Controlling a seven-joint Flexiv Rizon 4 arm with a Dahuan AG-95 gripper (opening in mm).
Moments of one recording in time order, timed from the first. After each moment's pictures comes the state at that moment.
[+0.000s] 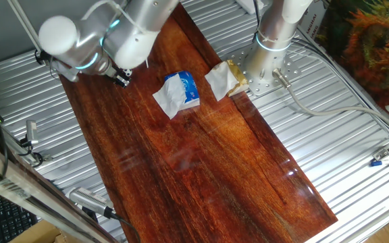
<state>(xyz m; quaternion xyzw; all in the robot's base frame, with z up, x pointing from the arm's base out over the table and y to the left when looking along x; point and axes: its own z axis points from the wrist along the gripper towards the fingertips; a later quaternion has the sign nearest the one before) 0.531 -0.158 0.039 0.18 -0.97 0.06 0.17</state>
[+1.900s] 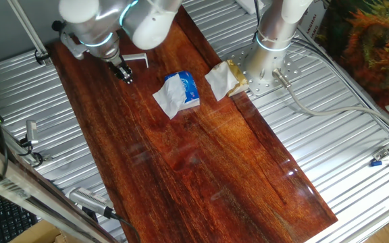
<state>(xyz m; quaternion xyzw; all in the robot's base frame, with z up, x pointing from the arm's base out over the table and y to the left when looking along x) 0.523 -0.169 0.051 0.09 -0.99 0.07 0.10</state>
